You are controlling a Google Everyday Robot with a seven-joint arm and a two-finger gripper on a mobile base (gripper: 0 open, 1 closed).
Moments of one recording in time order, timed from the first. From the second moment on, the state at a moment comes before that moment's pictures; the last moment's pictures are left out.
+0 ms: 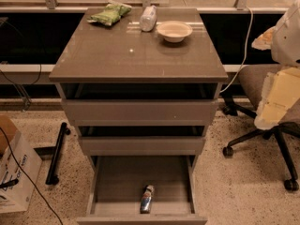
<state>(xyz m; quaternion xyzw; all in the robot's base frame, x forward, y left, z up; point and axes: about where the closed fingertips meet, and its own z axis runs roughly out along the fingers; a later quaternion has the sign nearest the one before) 0.438 -0.217 0.976 -0.60 0.78 -0.03 0.16</state>
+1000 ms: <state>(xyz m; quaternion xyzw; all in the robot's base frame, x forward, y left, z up) 0.443 -0.179 0.936 -0.54 0.83 0.02 0.17</state>
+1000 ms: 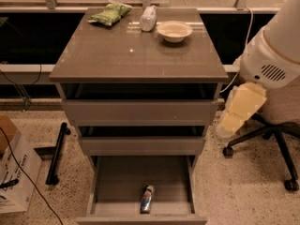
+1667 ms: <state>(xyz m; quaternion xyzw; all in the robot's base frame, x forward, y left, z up) 0.447 -0.135 0.875 -0.42 0.89 0.11 0.17</state>
